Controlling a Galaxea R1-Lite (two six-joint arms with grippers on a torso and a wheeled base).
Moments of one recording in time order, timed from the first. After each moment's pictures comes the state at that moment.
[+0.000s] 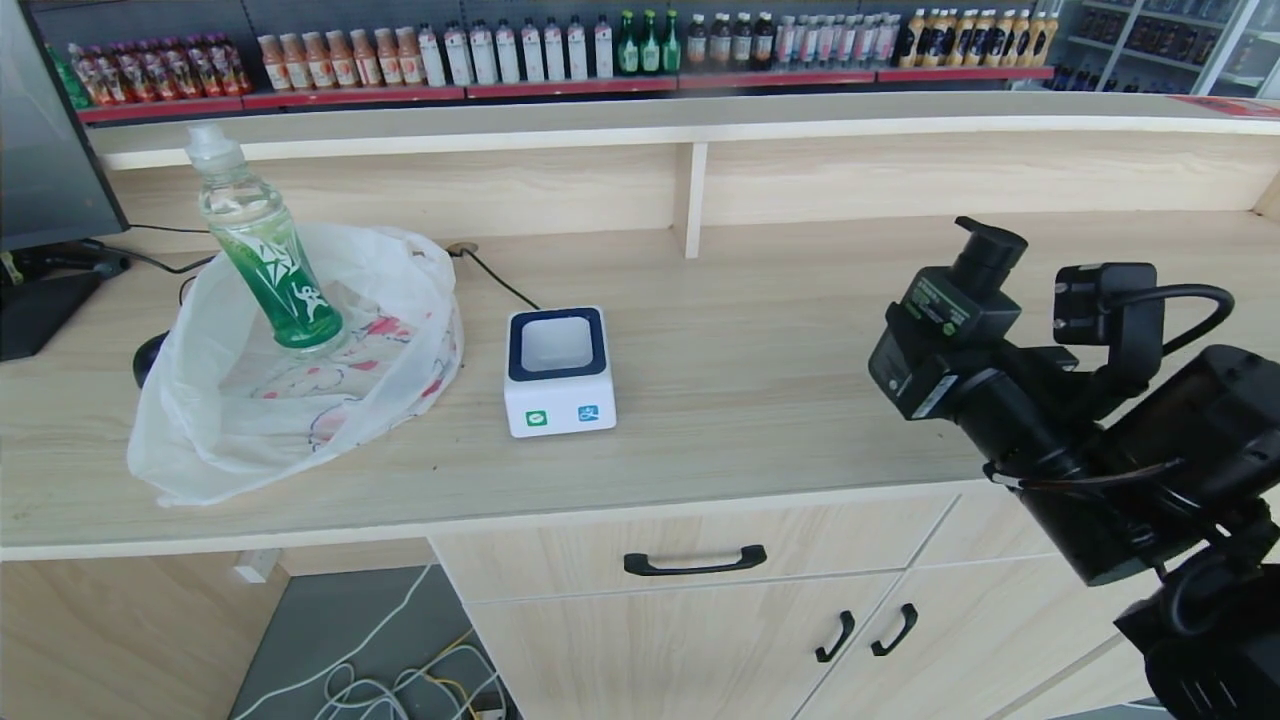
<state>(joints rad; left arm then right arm) 0.00 0.00 0.00 0.00 0.00 0.00 0.47 1.75 -0.51 -1.57 -0.26 -0.03</state>
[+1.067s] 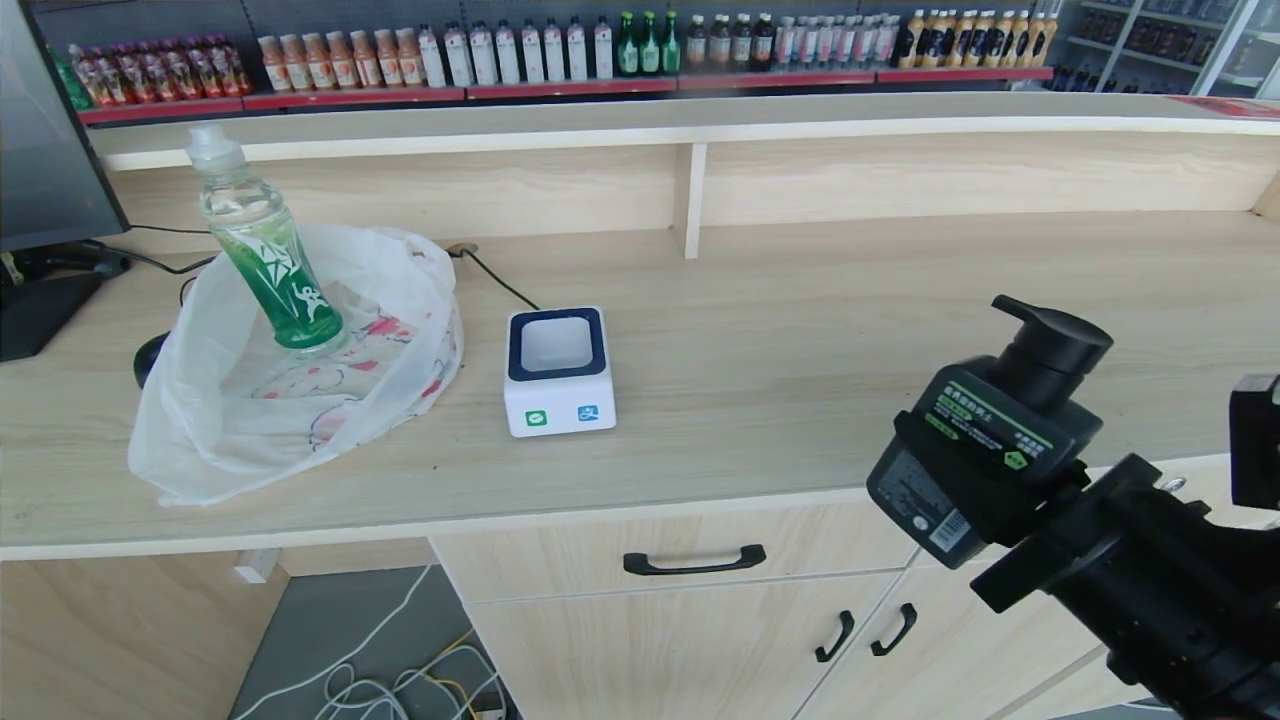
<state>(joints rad) 0.00 0.00 0.00 0.00 0.00 0.00 0.75 1.48 -0.19 -1.57 -0.20 0.01</state>
